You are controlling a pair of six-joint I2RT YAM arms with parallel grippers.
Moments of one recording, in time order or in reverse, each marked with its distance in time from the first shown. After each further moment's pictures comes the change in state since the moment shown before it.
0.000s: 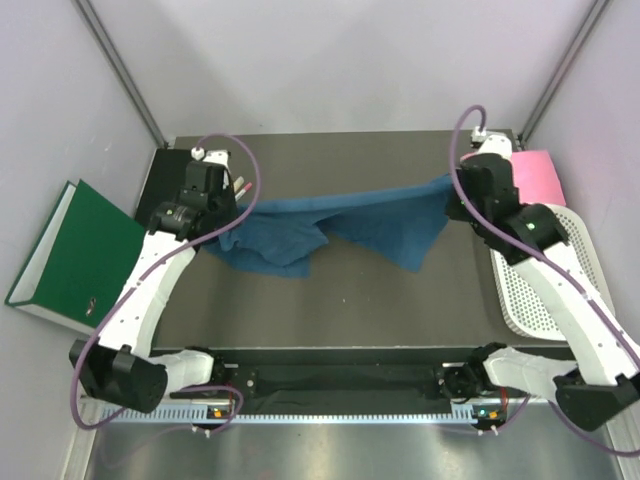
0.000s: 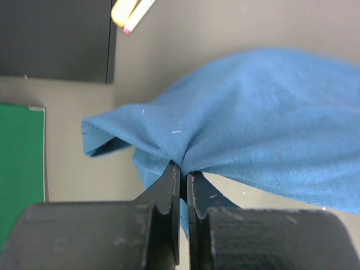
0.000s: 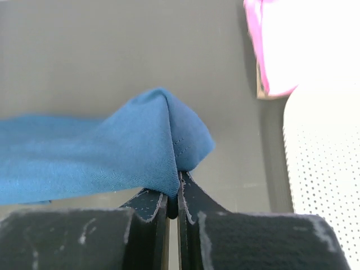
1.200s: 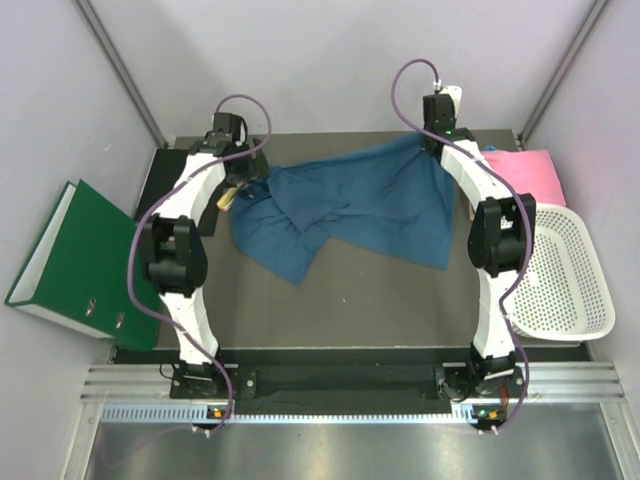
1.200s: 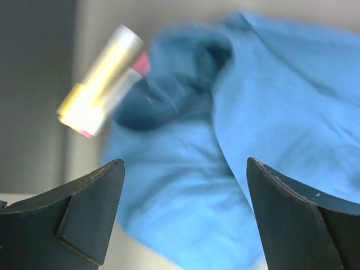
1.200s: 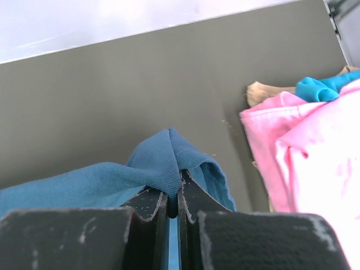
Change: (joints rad) left arm 0.121 0.789 0.584 0.092 0.102 -0.058; right arm -0.261 1.024 0.583 0.454 0.008 -0.210
